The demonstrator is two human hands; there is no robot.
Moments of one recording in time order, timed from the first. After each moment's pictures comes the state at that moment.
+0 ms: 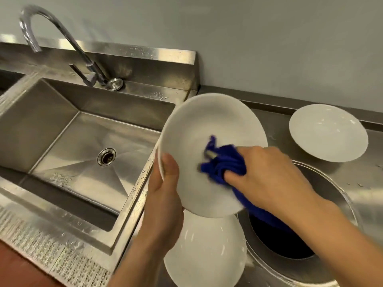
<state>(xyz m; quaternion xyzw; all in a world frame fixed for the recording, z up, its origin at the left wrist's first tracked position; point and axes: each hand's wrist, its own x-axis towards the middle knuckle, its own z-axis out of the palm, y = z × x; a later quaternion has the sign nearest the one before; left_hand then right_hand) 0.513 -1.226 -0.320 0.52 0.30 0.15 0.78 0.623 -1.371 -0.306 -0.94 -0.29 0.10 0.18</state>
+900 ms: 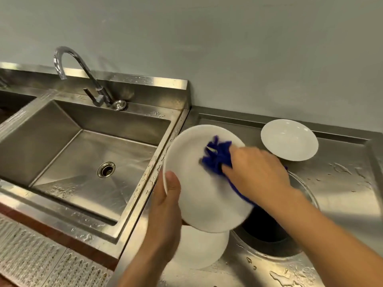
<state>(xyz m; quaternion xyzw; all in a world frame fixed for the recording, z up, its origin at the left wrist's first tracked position) 0.441 -1.264 -0.285 0.57 0.29 0.12 0.76 0.576 -1.403 -0.266 -0.96 -0.28 -0.03 0.09</state>
